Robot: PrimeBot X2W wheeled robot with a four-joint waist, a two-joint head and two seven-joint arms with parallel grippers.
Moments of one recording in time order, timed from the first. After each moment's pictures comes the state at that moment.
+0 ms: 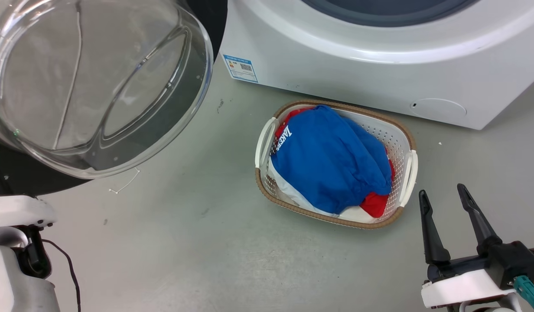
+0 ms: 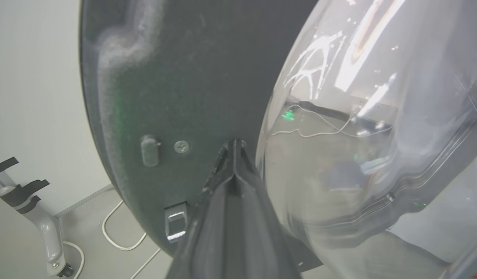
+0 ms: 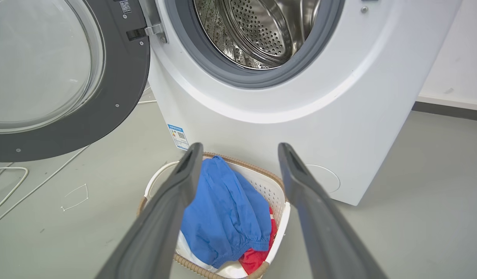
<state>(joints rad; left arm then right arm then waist) -0.43 0.18 0.50 0.45 -0.12 -0.05 -0.27 0.02 -0.06 0.00 -0.02 0.00 0.13 -0.26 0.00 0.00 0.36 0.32</state>
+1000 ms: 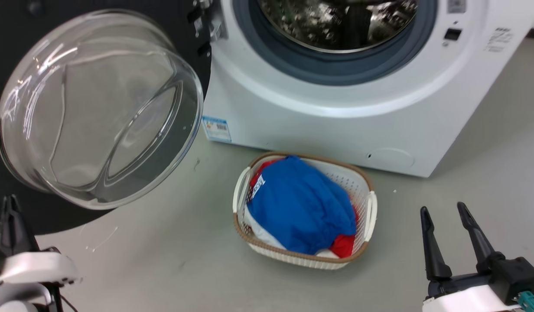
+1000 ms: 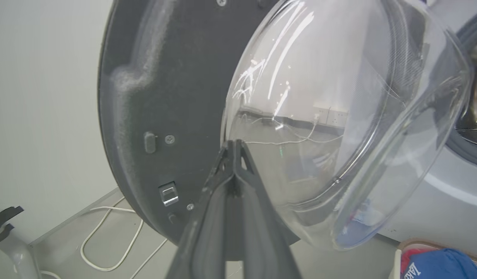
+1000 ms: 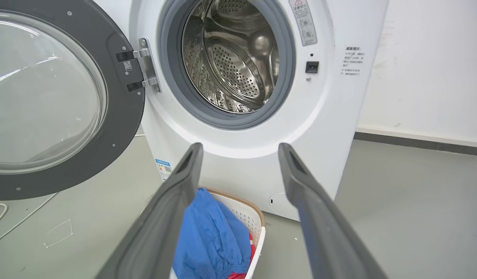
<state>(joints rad) -0.19 0.11 0.49 0.26 0.00 -0.10 -0.27 0.08 -0.05 0.00 -0.02 0.05 0.13 -0.26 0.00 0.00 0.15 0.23</state>
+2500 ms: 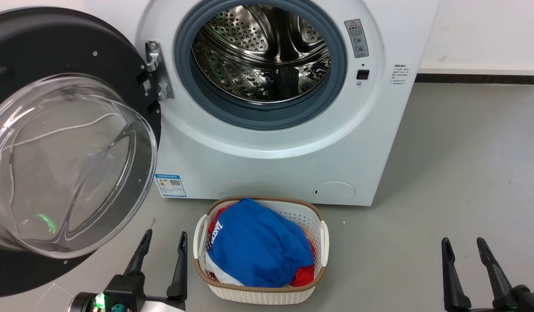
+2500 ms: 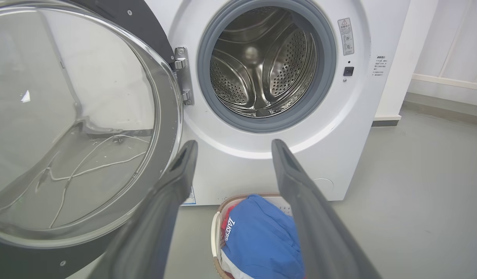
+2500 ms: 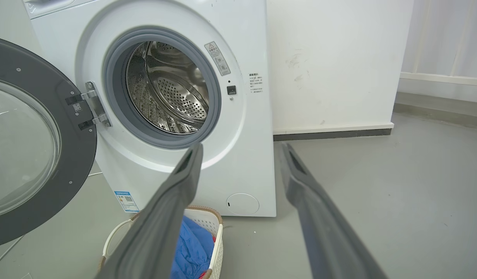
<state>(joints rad) 0.08 0.05 -0.02 0.10 -0.03 -0.08 -0.27 0.22 -0.05 -0.05 -0.05 0.17 0.13 -0.26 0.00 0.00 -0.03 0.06</state>
